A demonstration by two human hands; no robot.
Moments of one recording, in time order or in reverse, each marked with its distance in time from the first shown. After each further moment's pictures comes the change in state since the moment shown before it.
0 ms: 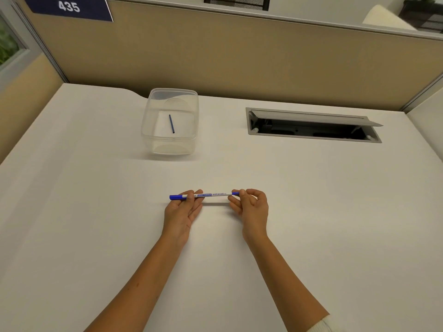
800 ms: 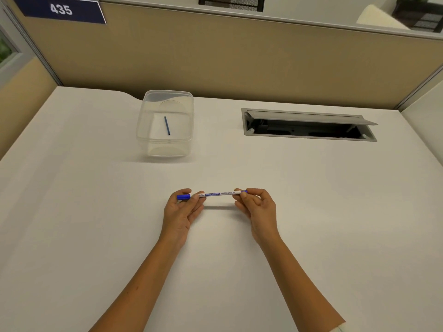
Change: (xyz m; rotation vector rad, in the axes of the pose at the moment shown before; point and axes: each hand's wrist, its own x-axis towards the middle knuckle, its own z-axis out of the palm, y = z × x) left_hand -0.005 0.001 0.005 0.031 -0.090 0.066; right_hand 0.010 -0.013 -0.026 0.005 -0.168 -0.029
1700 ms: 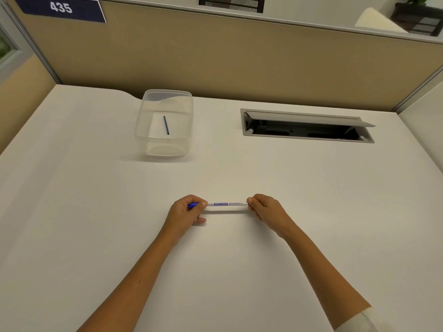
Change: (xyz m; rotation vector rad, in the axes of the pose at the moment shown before) left_hand 0.006 -0.002 -0.004 0.697 -0.152 0.049; right_hand 0.016 -0.035 -0.035 -1.011 -0.258 0.055
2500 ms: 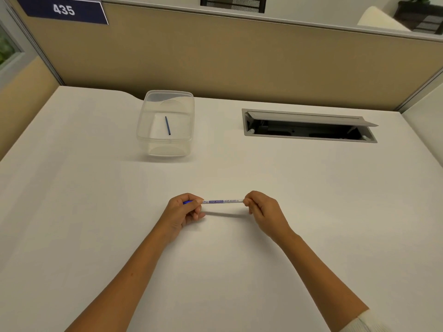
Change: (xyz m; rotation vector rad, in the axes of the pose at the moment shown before) left_hand 0.006 0.005 -0.015 -0.270 -0.091 -0.121; right_hand -0.008 -0.002 0.012 -0.185 0.140 -0.434
